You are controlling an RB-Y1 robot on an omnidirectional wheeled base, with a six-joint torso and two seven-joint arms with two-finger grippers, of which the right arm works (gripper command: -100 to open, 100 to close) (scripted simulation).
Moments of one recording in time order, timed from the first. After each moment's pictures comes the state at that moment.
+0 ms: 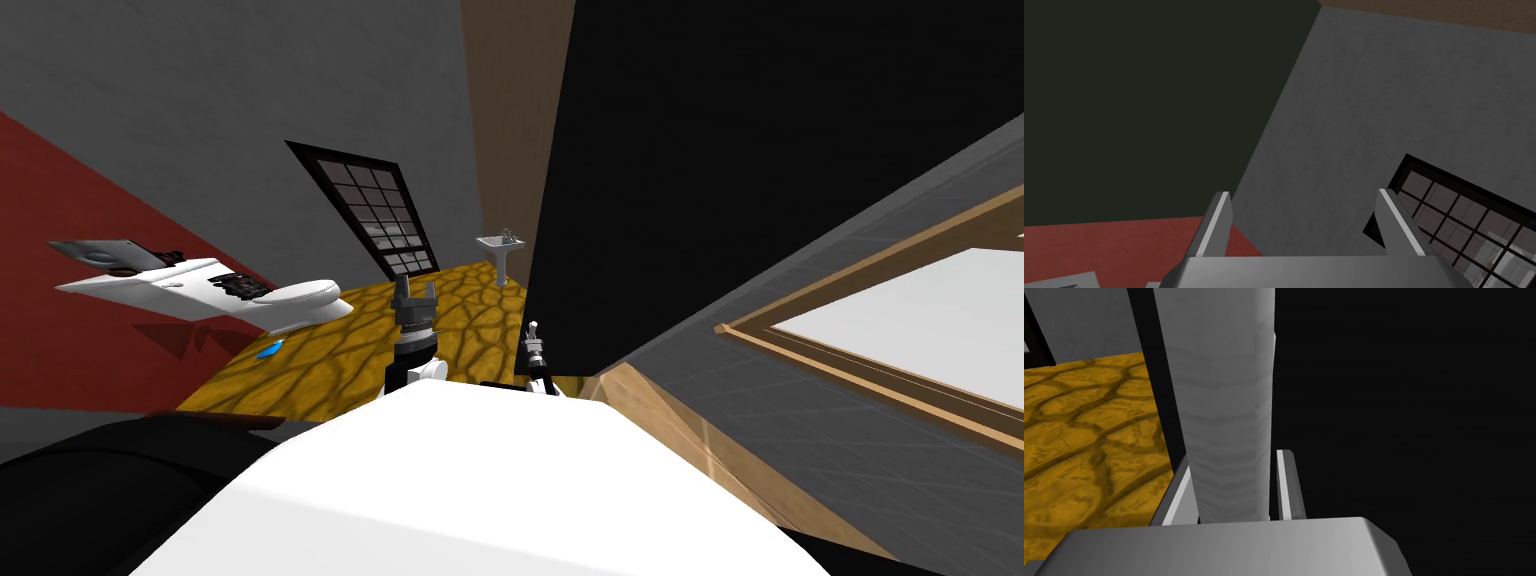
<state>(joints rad) -0.08 -0.02 0.47 -0.75 -0.48 -0.79 -1.25</state>
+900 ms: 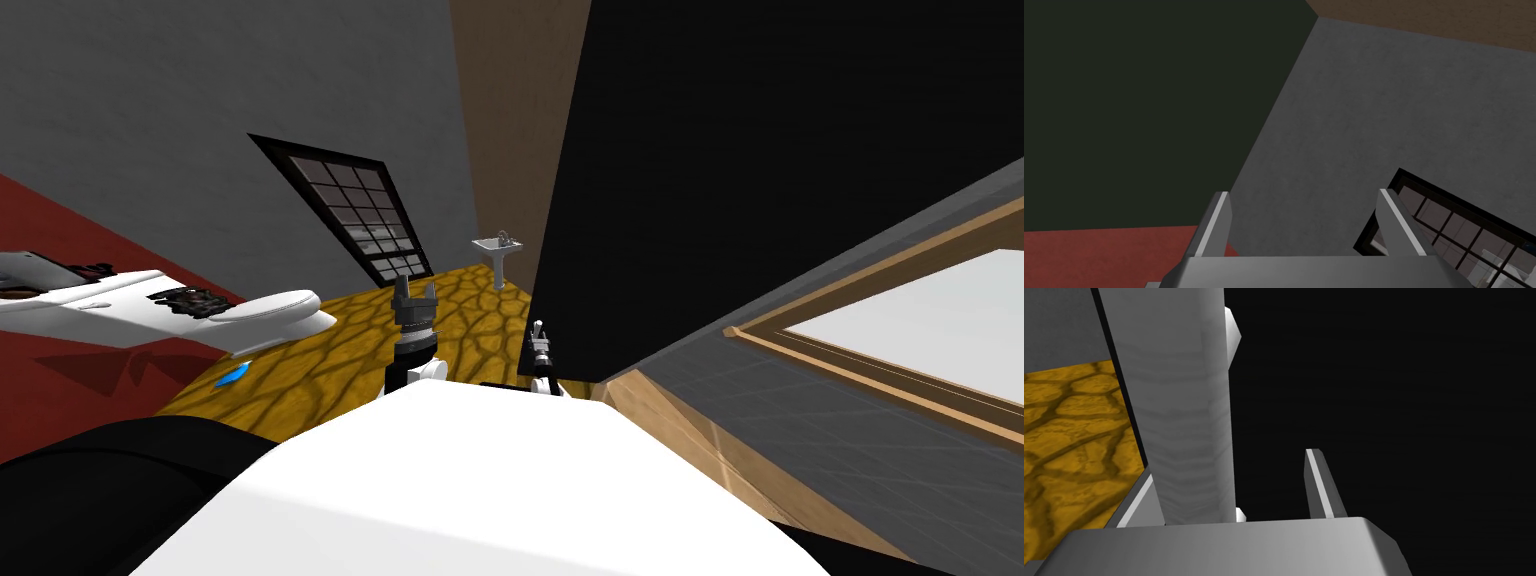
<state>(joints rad) -0.11 -0.02 0.40 -0.68 -0.51 -0.84 -1.24</state>
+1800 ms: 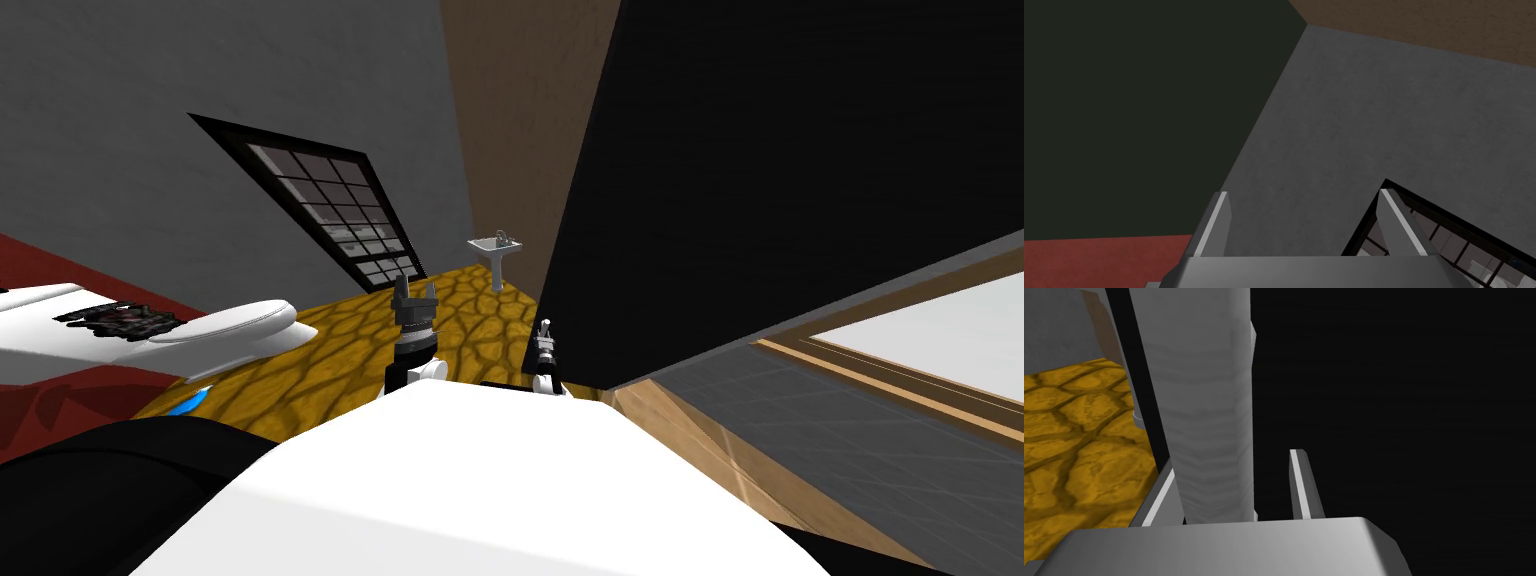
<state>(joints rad) -0.11 -0.02 0.31 -0.71 -0.55 -0.82 -1.21</state>
